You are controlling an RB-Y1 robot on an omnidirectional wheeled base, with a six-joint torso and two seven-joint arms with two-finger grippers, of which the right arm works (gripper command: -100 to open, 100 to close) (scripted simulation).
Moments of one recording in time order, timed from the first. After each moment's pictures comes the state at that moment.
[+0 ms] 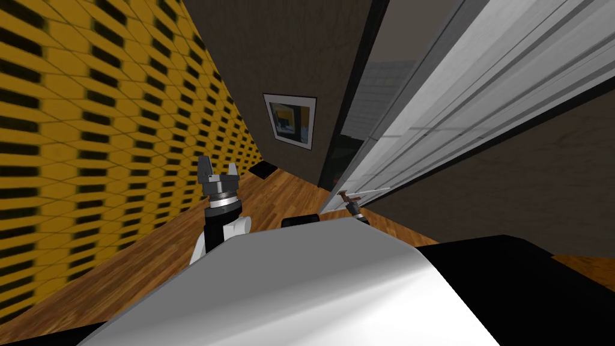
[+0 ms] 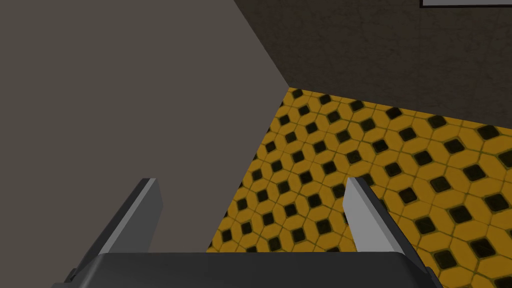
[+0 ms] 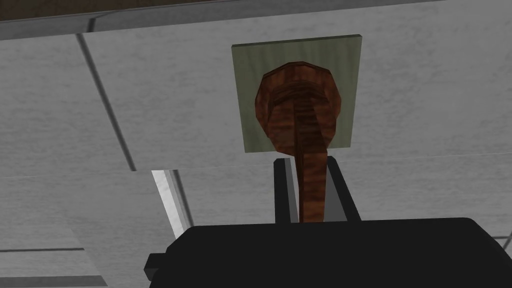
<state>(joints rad) 0.20 -0.41 -0.14 -0.56 0.18 -1.24 -0.50</state>
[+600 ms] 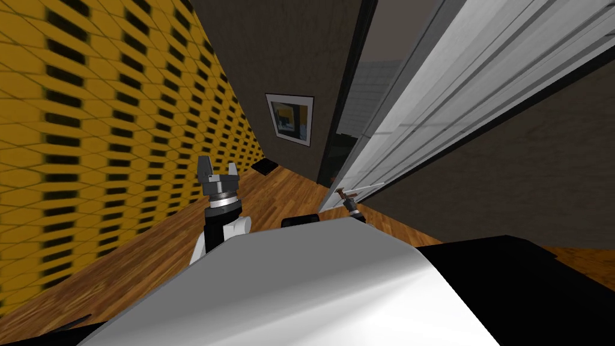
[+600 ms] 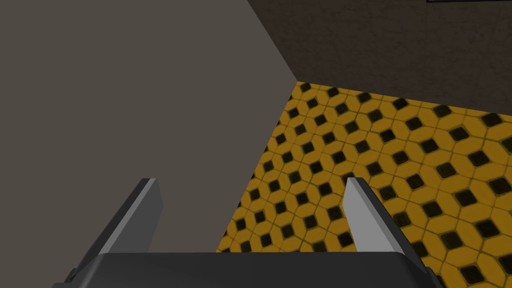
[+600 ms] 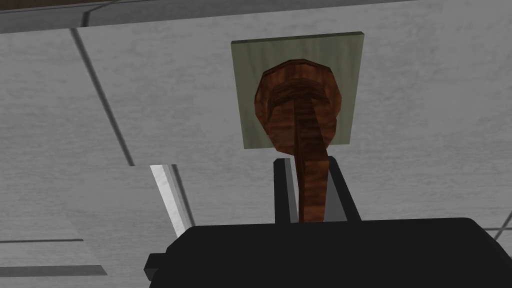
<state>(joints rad) 0.19 -0.42 -0.05 -0.63 0.10 -1.15 -0.45</state>
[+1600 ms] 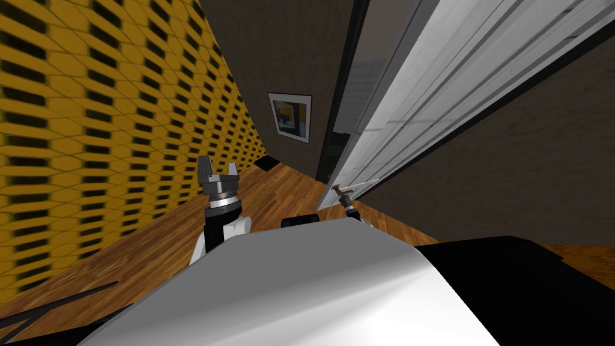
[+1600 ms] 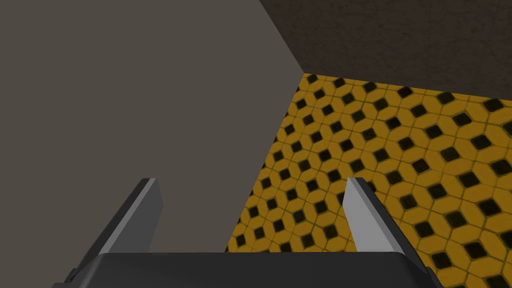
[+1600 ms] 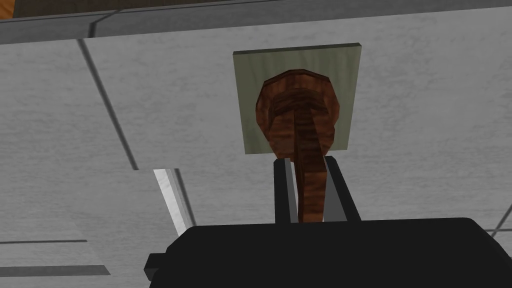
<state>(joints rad) 0.16 -0.42 0.07 -0.72 0.00 -1.05 -0.38</state>
